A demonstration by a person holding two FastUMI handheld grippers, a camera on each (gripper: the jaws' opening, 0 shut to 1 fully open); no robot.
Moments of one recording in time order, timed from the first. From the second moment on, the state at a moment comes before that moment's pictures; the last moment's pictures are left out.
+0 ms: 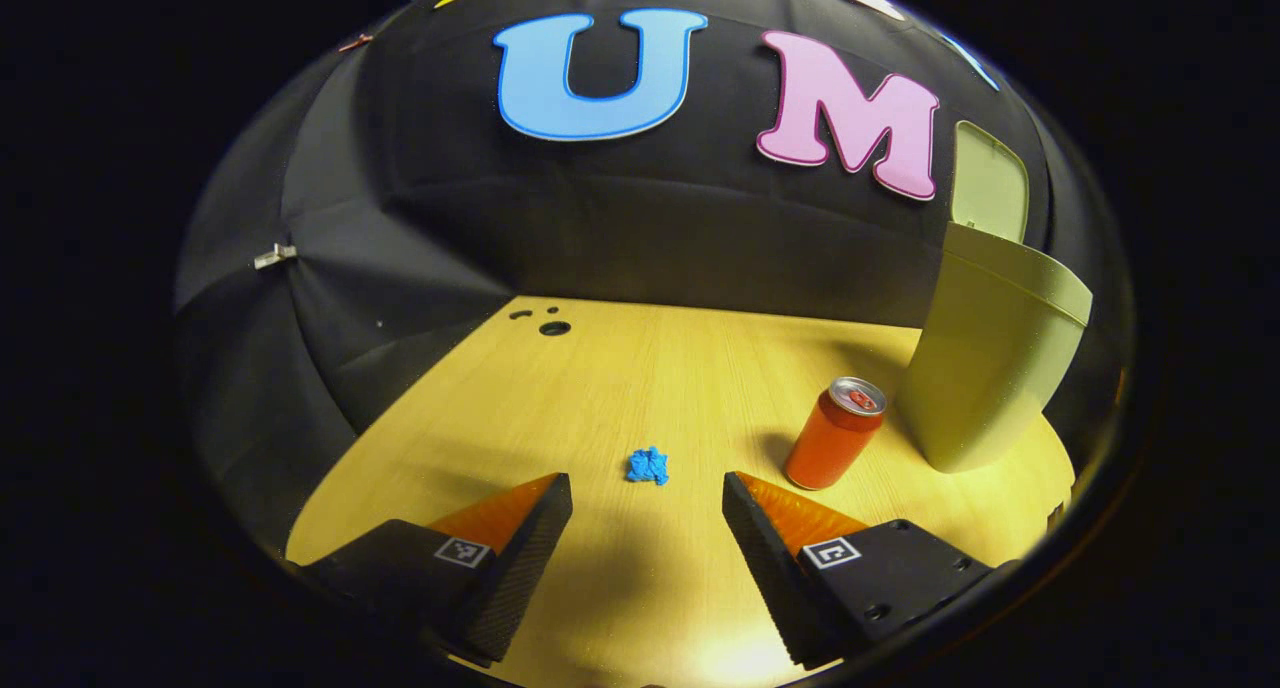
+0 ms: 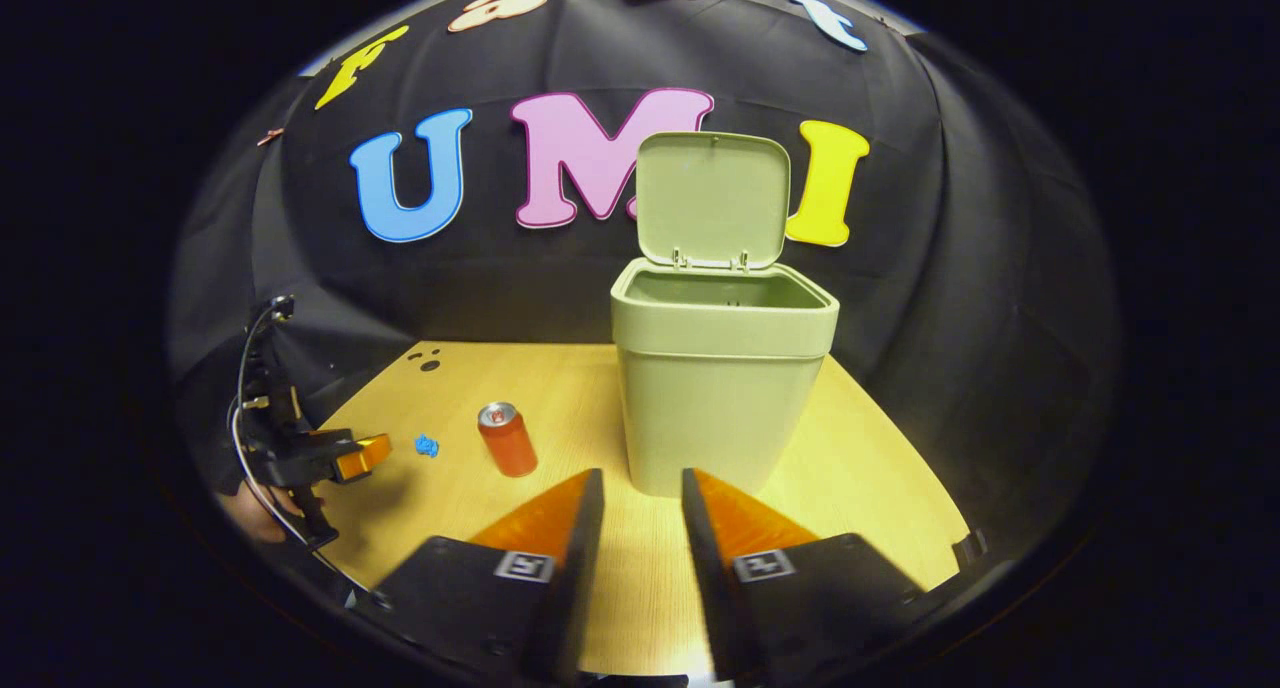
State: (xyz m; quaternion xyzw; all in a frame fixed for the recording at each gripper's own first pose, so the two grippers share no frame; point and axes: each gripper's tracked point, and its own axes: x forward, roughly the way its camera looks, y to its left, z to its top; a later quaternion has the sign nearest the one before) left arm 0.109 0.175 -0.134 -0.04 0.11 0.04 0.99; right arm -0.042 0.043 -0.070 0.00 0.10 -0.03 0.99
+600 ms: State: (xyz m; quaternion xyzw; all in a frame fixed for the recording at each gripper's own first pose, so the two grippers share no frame) left arm 0.200 0.188 -0.182 0.00 0.17 0.05 0.98; right arm -0.066 0.029 -0.098 -0.01 0.16 -0.05 0.99
